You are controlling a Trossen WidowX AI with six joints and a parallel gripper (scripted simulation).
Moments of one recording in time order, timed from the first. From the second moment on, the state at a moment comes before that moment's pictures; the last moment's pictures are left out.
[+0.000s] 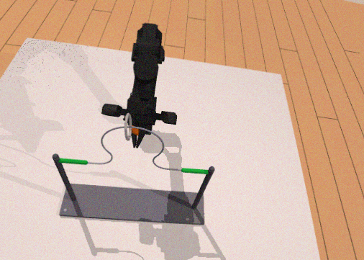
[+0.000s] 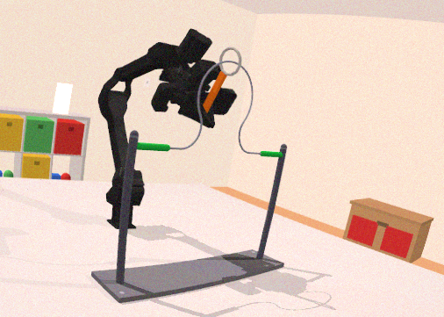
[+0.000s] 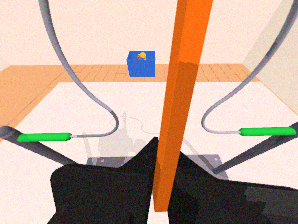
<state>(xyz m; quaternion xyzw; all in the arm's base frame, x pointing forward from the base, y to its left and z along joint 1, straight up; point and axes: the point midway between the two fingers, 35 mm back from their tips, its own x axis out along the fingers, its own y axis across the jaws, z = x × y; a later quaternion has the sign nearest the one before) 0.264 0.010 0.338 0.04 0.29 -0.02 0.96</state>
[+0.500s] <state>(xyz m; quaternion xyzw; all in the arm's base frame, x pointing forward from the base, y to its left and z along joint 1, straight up) 0.264 0.001 0.339 -0.06 0.27 -0.05 0.96</state>
